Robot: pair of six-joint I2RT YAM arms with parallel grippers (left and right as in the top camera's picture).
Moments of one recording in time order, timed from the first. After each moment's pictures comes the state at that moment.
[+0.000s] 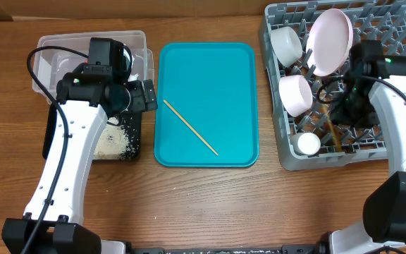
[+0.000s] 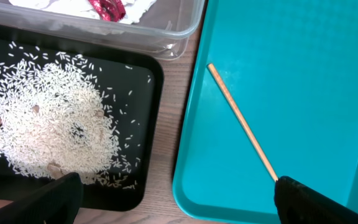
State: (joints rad) left arm -0.10 1.57 1.47 -1.07 0.02 -0.32; right arm -0.09 1.74 1.53 -1.34 0.15 0.12
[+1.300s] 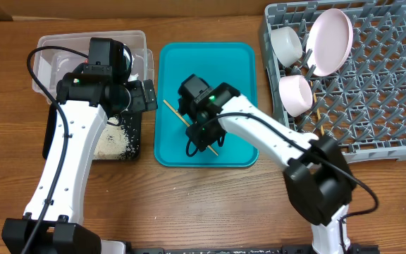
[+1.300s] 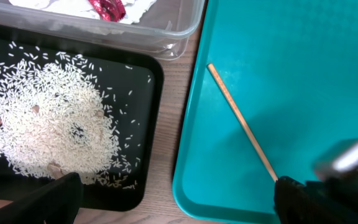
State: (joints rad) left arm -0.10 1.57 1.47 -1.07 0.02 -0.32; right arm 0.73 2.07 1.66 -1.03 -0.10 0.04
